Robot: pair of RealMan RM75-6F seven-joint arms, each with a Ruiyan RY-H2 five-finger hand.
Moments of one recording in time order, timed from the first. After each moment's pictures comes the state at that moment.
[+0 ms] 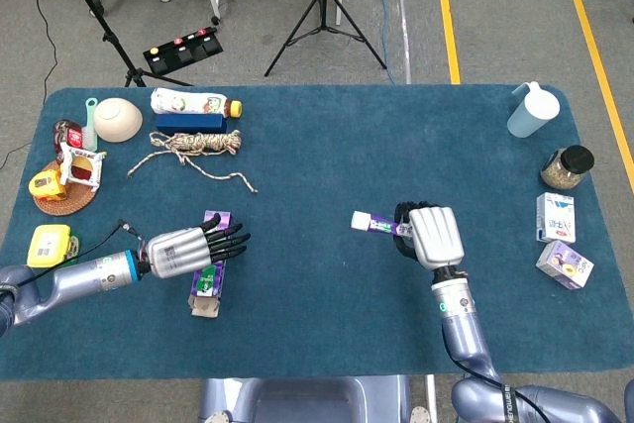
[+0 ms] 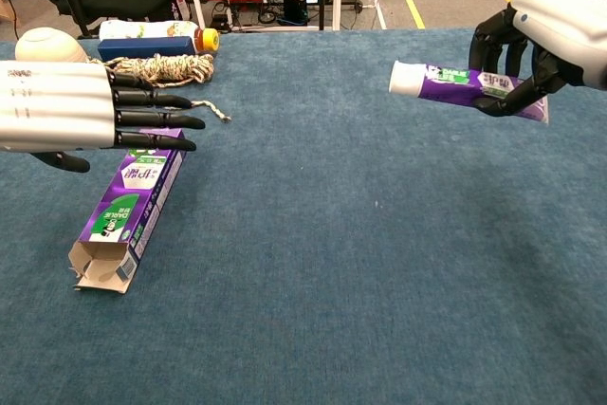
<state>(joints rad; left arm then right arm) -0.82 -1.44 0.19 -0.82 2.17 1.28 0.13 0.53 -1.58 0.25 -1.67 -1.14 1.30 -0.58</state>
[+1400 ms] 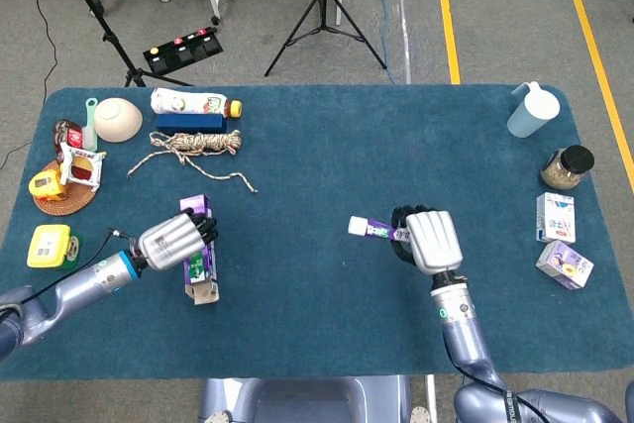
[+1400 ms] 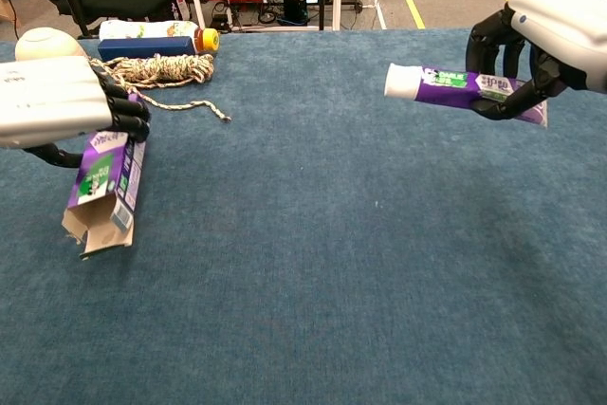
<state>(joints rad) -0.74 -1.49 0.18 -0.85 1.91 1.25 0.15 0.53 -1.57 0.21 -1.69 -1.19 1.33 -0.58</state>
